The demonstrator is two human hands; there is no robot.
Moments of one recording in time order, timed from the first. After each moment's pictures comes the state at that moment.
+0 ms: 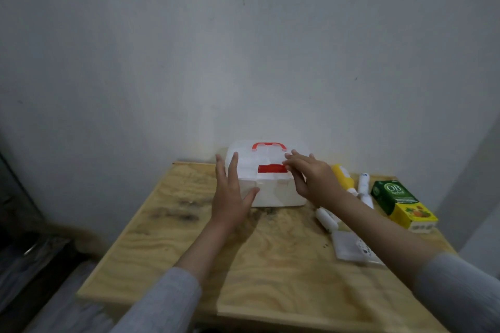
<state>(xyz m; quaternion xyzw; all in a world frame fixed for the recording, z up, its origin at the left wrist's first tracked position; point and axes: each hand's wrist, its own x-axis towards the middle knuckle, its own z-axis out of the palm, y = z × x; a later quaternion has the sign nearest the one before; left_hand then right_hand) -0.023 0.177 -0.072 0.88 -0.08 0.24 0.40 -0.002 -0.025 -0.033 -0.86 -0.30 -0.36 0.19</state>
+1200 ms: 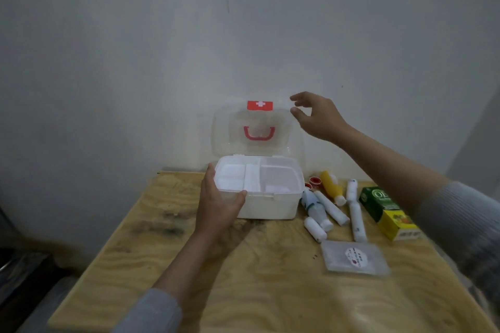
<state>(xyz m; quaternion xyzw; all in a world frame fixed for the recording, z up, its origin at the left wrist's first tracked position) -0.006 0.180 -0.072 0.83 0.00 0.21 0.51 0.055 -0.048 0.097 -0.92 -0.13 -0.24 0.29</state>
